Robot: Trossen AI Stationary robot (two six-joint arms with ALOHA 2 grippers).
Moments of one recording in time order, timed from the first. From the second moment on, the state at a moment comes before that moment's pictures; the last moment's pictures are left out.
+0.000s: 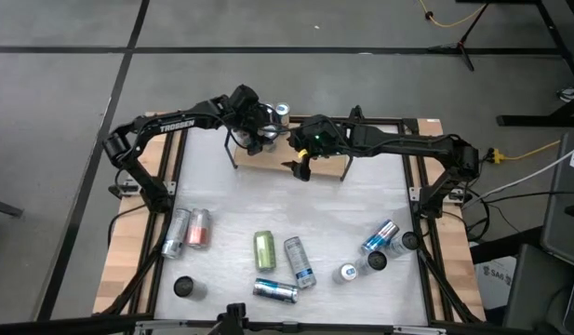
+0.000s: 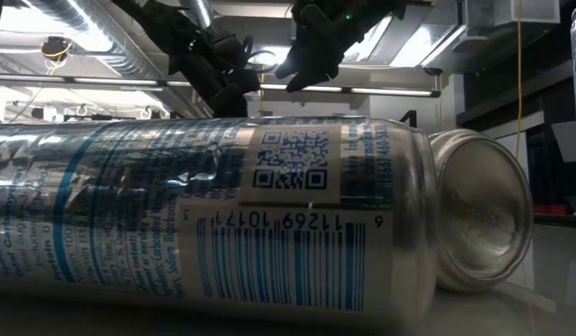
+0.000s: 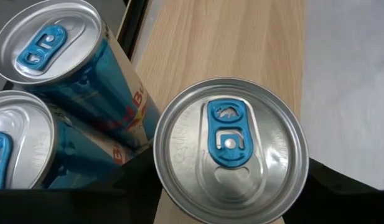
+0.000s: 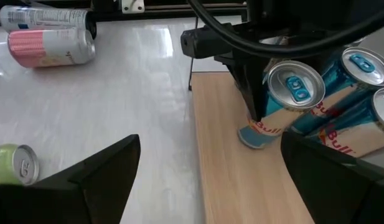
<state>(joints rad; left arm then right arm) 0.66 1.62 1.18 -0.40 0.27 0.43 -0.22 1.68 1.46 -0.42 -0.01 -0.10</state>
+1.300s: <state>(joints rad) 0.66 1.62 1.18 -0.41 0.21 0.40 -0.23 1.68 1.46 -0.42 -0.01 -0.11</state>
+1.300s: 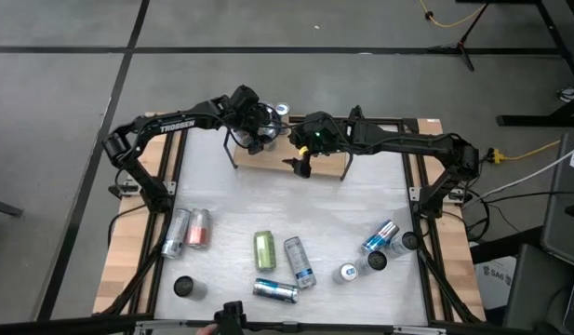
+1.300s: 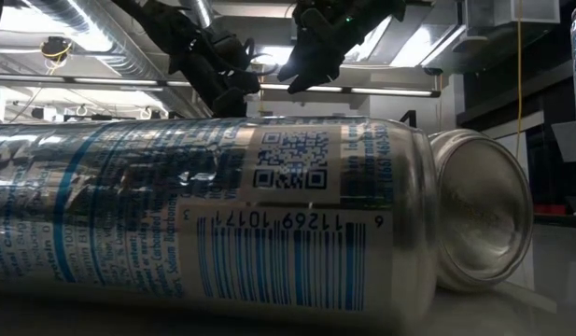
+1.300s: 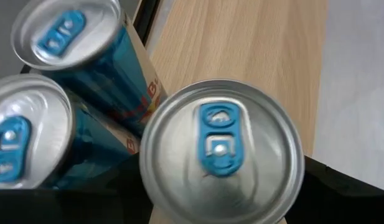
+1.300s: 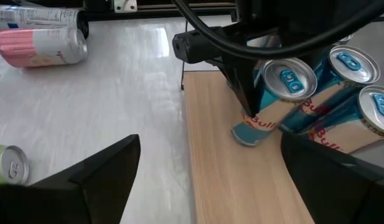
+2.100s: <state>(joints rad) 0.65 1.54 1.18 -0.38 0.11 0.39 -0.23 1.68 1.46 -0.42 -0.01 -0.11</state>
